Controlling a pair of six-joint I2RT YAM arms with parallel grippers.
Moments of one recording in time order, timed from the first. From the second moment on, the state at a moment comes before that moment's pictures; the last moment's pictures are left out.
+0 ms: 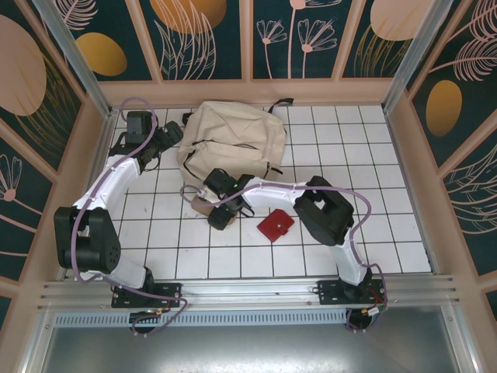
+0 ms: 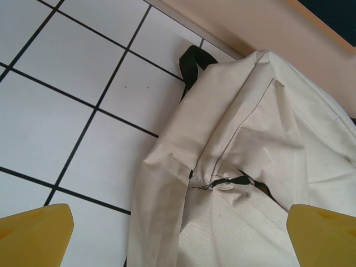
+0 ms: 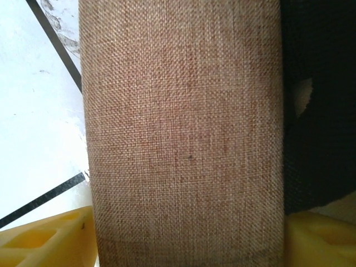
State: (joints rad) left arm -0.08 1.54 1.18 -0.34 0.02 -0.61; right arm 1.01 2.09 1.47 -0.56 -0.07 -0.09
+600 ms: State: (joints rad) left arm -0.08 1.57 1.18 -0.34 0.12 -0.57; right arm 0.98 1.81 1.34 -0.64 -0.07 -0.09
